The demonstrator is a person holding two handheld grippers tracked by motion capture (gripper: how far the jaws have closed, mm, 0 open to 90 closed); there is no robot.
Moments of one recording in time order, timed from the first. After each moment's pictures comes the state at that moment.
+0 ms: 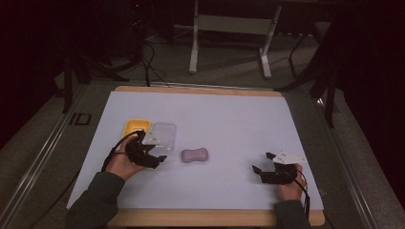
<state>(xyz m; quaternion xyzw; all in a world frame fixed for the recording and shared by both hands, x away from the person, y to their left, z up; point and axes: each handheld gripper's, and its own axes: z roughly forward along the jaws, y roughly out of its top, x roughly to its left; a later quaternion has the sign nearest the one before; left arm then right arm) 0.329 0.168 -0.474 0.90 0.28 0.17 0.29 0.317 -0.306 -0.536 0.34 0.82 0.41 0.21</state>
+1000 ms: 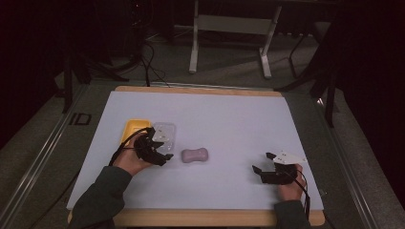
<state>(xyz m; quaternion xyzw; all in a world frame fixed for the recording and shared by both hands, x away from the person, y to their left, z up) 0.341 0.146 -0.471 0.91 0.26 0.16 0.28 0.316 -0.306 -0.536 0.34 0.82 0.42 0.21</state>
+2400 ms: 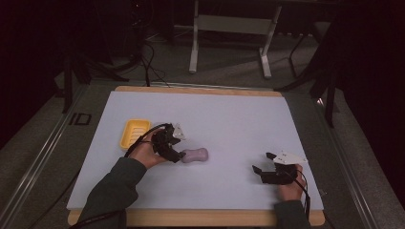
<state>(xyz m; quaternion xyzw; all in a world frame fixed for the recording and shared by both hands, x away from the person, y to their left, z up) 0.363 0.102 -0.469 0.93 0.22 0.15 0.24 0.316 -0.307 -0.535 0.34 0.82 0.42 0.21</state>
